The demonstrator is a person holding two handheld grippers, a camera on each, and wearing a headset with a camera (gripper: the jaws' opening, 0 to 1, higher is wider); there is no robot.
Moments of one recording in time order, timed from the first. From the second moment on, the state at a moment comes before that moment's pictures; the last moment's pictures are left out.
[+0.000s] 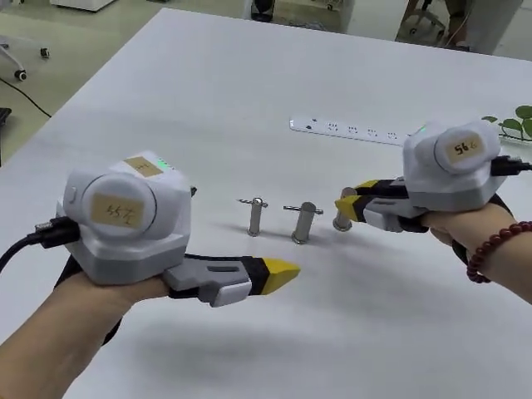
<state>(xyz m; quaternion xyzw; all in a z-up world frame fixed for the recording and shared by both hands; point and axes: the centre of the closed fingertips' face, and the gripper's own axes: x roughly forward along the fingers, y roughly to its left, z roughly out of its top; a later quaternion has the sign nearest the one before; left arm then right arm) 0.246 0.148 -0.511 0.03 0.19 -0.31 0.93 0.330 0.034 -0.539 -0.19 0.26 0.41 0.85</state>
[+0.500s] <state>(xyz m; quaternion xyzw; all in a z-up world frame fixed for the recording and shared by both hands) 0.219 0.148 -0.506 0.03 0.19 -0.31 0.93 0.286 0.041 -0.537 -0.16 0.27 0.43 0.85</state>
